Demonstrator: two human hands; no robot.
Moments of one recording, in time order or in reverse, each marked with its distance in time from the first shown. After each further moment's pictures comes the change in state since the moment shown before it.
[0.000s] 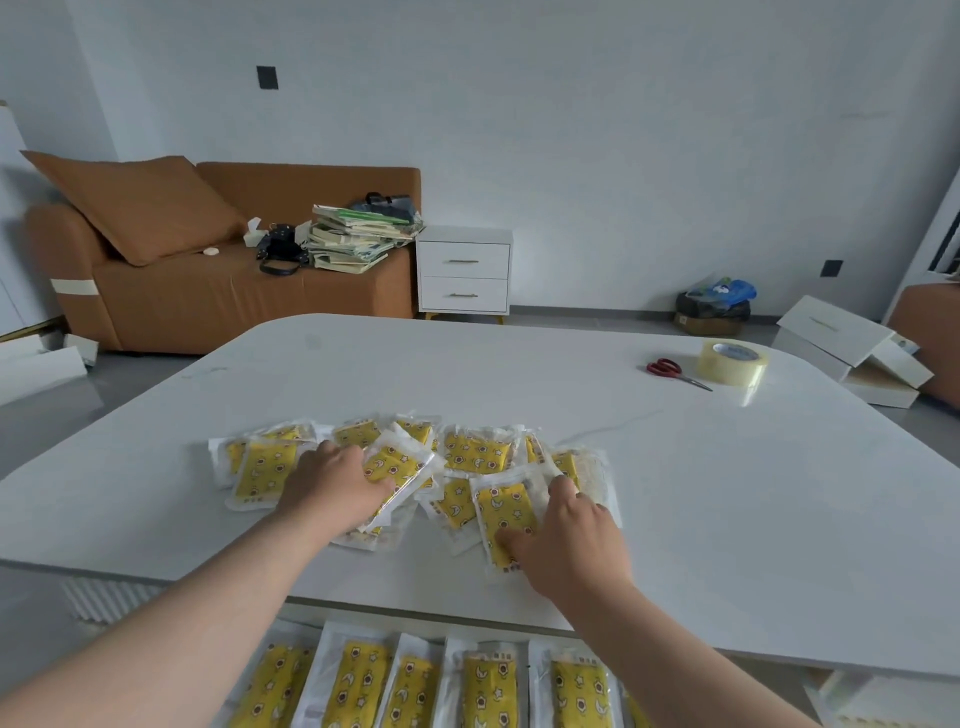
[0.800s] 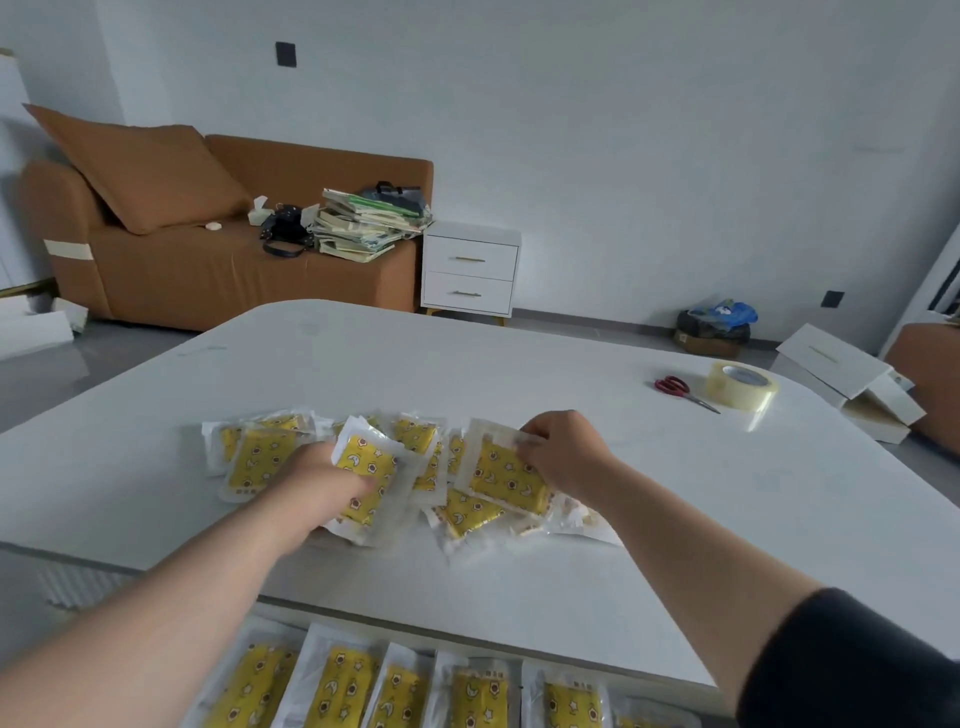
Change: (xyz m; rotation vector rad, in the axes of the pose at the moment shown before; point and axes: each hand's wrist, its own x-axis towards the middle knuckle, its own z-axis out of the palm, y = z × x) left_hand -0.010 -0.009 -0.017 -0.748 -0.117 -0.164; right_hand 0.094 -0.026 -0.032 0.281 -0.107 -0.111
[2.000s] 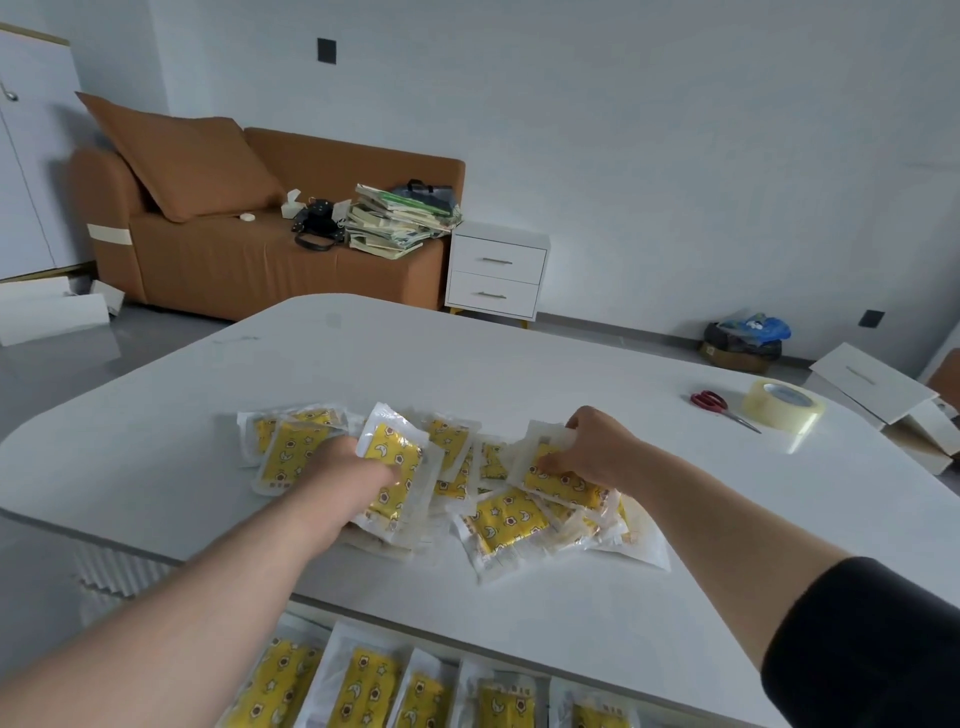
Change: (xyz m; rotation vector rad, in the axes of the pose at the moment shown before) left_hand -0.005 0.002 -0.007 -0.180 0.051 -0.067; right_hand 0.038 -0.003 0.003 -0.223 -0.105 0.113
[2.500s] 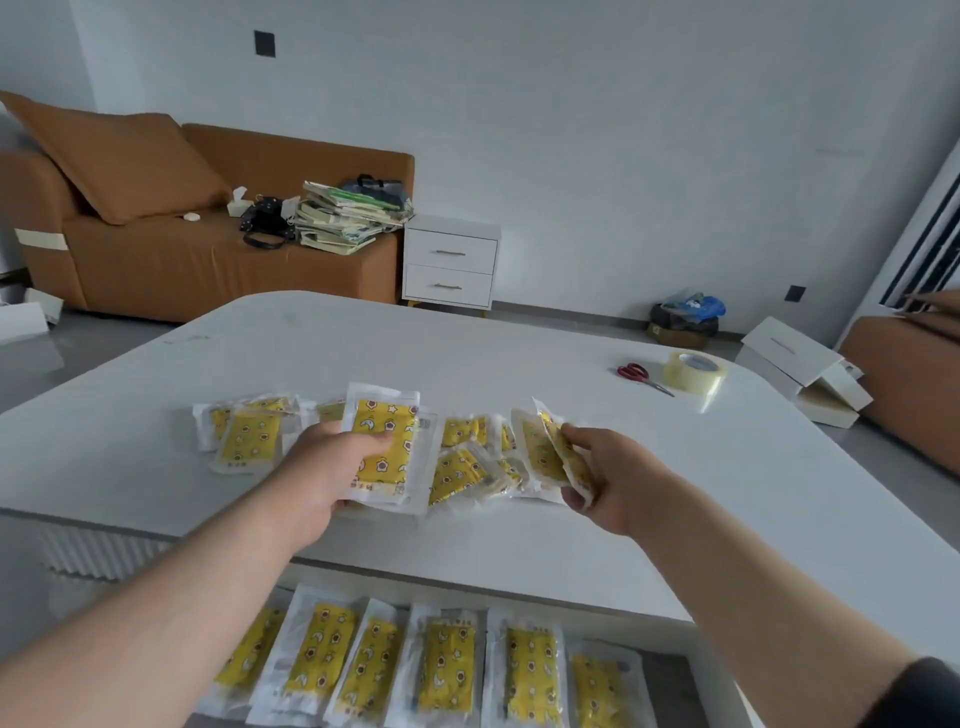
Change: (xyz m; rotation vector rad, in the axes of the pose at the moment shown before) left_hand -0.075 0.031 0.022 -0.354 -0.173 0.023; right_hand -0.112 0.057 -0.032 1.253 -0.079 0.405
